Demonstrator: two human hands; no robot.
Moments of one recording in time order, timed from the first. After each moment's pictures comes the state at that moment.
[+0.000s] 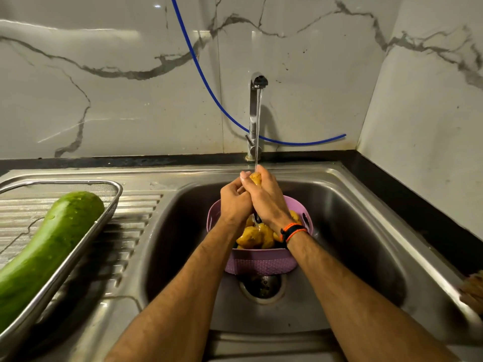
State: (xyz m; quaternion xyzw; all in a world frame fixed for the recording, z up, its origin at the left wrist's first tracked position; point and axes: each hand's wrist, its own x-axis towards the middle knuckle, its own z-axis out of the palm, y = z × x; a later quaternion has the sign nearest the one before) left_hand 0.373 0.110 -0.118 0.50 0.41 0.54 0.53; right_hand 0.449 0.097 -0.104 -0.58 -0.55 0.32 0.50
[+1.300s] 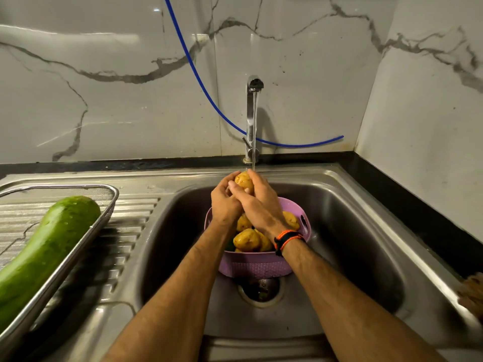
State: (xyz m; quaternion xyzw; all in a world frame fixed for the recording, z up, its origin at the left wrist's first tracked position) left_hand 0.363 0.123 -0.127 0.49 0.40 0.59 0.51; right_hand 0.446 0.091 -0.108 -0.57 -0.60 0.28 0.49
